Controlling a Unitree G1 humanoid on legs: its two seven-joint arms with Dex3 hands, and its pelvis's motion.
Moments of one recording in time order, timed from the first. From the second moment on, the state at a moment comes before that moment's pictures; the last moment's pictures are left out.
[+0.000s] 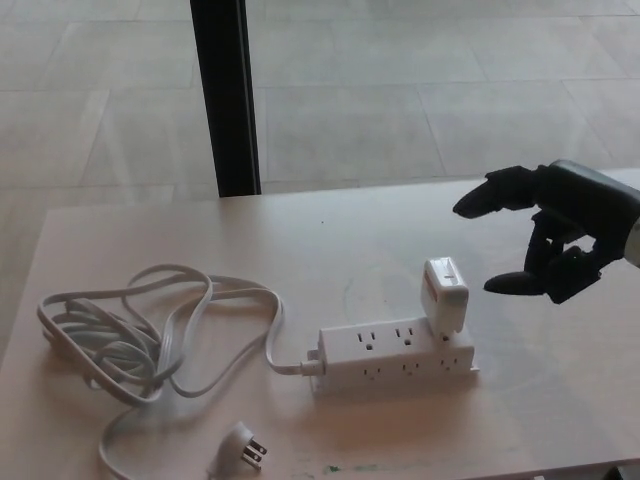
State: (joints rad) left_arm 0.02 0.60 0.34 1.12 -0.06 -0.14 -0.08; right_arm -0.76 -0.76 0.50 0.17 -0.16 0.27 0.39
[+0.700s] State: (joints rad) left_arm 0.02 0.61 0.31 1.14 -0.06 -0.15 -0.09; right_arm -0.92 -0.59 0.54 0.43 -0.36 0.25 0.44
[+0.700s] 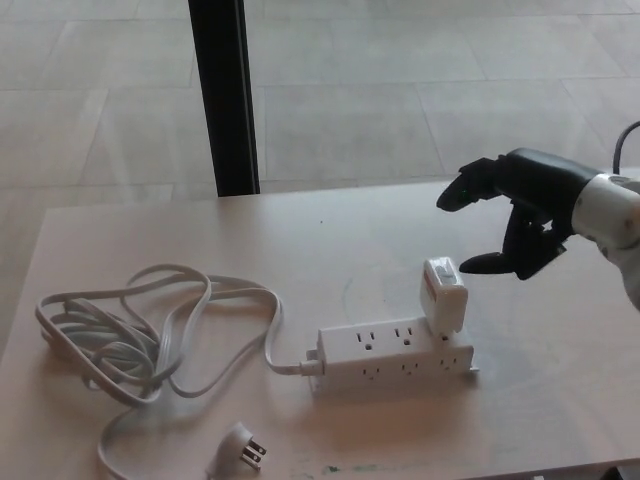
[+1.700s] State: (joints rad) left_arm -0.01 0.61 0.32 1.14 -0.06 -0.15 -0.10; right_arm -0.95 -0.55 0.61 0.45 -0.53 0.30 0.64
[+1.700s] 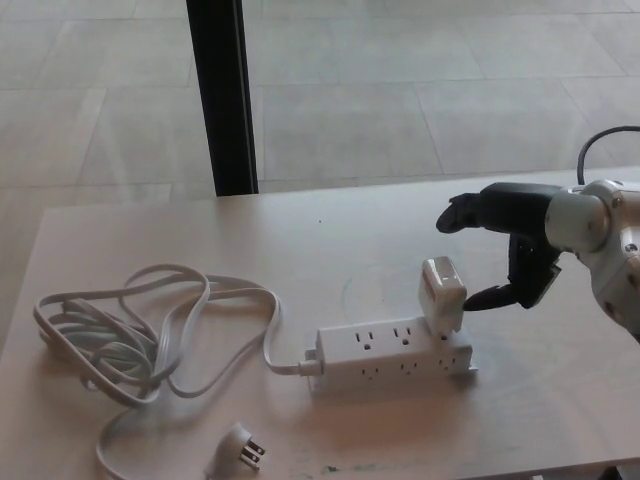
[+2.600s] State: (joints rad) left_arm -0.01 0.61 0.34 1.16 -0.08 -0.18 -0.11; right_arm -0.94 -0.54 0.60 0.48 -0.60 0.28 0.66
